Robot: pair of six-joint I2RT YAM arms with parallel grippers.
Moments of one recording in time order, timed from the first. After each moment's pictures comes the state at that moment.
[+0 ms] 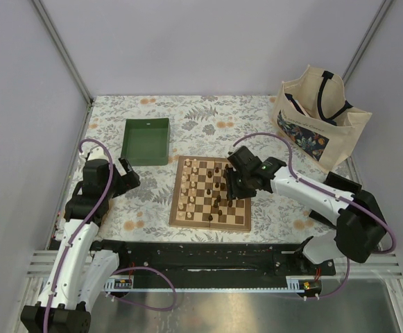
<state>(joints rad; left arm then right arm) -0.08 0.70 0.72 -0.69 -0.08 -0.47 0.76 1.42 1.04 -0.70 0.00 0.58</state>
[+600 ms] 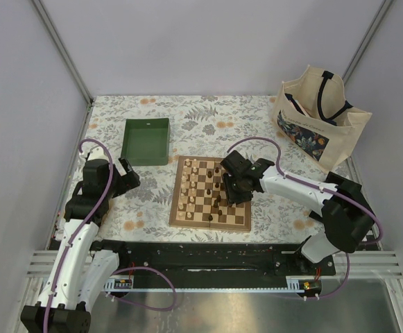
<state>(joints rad) -0.08 0.70 0.72 -0.69 -0.08 -0.47 0.79 1.53 1.04 -0.70 0.01 0.58</state>
